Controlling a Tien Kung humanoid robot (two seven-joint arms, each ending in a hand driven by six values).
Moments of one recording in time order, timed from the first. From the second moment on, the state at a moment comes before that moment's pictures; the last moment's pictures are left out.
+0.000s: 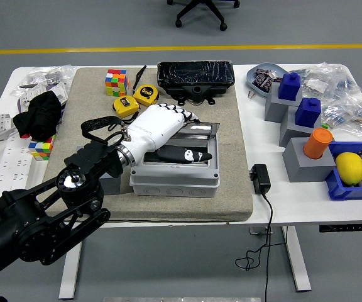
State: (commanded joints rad) left arm -0.54 0.20 -0.75 -1.43 2.25 0.01 0.20; right arm 0.09 -0.16 1.36 0.18 -1.13 -0.05 0.06
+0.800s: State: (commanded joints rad) left arm -0.51 0.21 -0.74 -1.48 2.26 -0.01 0.22; right arm 0.09 -0.16 1.36 0.18 -1.13 -0.05 0.06
